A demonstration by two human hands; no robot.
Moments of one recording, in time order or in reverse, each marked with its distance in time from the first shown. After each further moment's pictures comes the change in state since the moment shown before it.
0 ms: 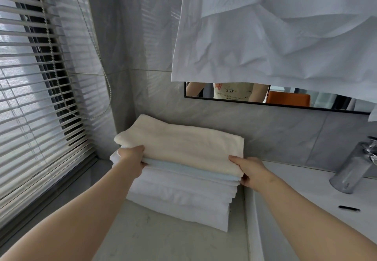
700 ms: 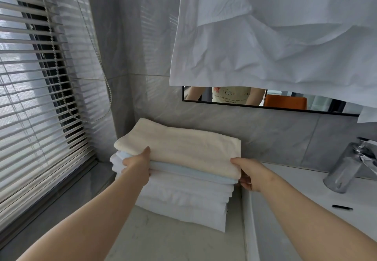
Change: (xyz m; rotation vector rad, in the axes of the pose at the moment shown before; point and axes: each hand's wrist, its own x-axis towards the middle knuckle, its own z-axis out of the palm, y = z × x) left_hand -0.037 -0.014 0.008 0.053 0.075 -0.064; right_hand -0.020 -0.009 -0.010 -0.153 0.004 0.094
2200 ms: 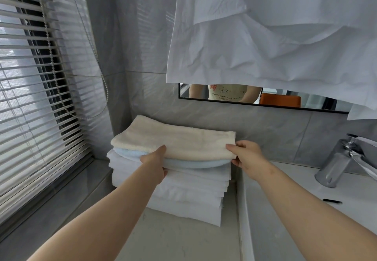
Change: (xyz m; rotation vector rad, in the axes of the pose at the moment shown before) left_hand -0.052 -0.006 0.021 -0.034 -0.175 -0.145; right_hand -0.013 -0.015 -0.001 0.073 0.043 -0.325
